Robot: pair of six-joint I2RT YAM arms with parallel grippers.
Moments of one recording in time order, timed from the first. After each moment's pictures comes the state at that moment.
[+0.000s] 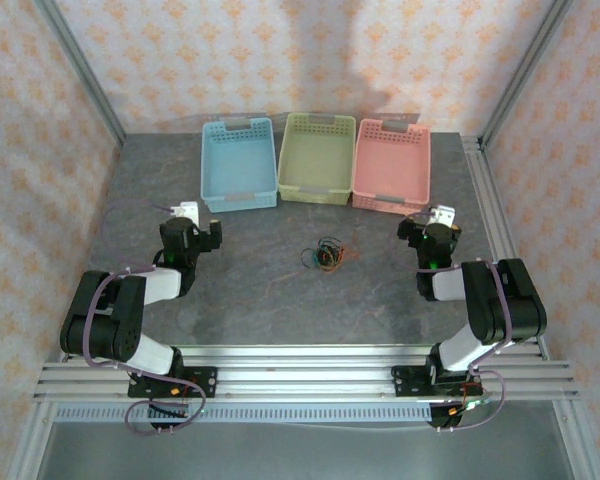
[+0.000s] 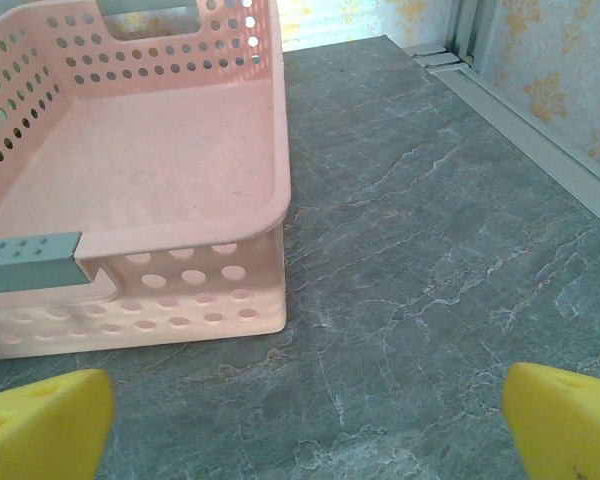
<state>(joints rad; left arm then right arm) -0.05 1.48 0.44 0.56 -0.21 -0.04 0.05 1.57 0.37 0.84 0.24 0.15</state>
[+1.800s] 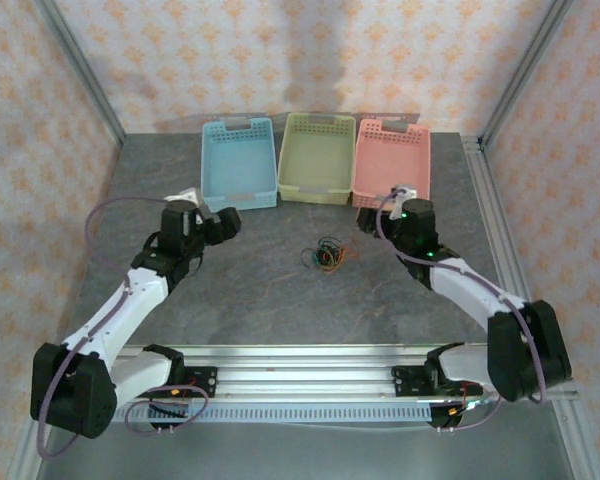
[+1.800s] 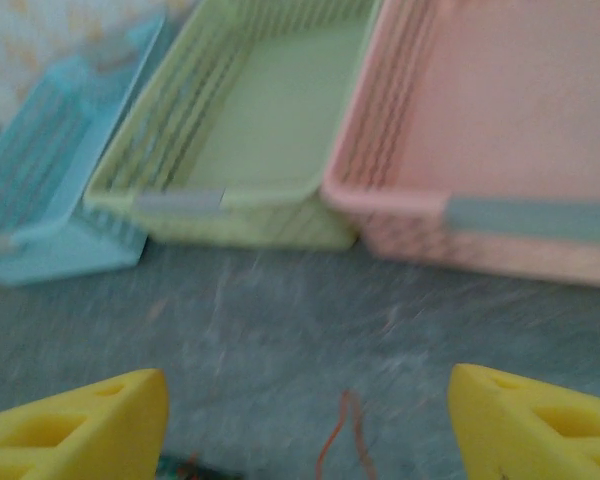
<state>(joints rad) -0.23 1.11 0.73 -0.23 -0.01 -0.54 0.31 1.29 0.66 0.14 -0.14 0.38</state>
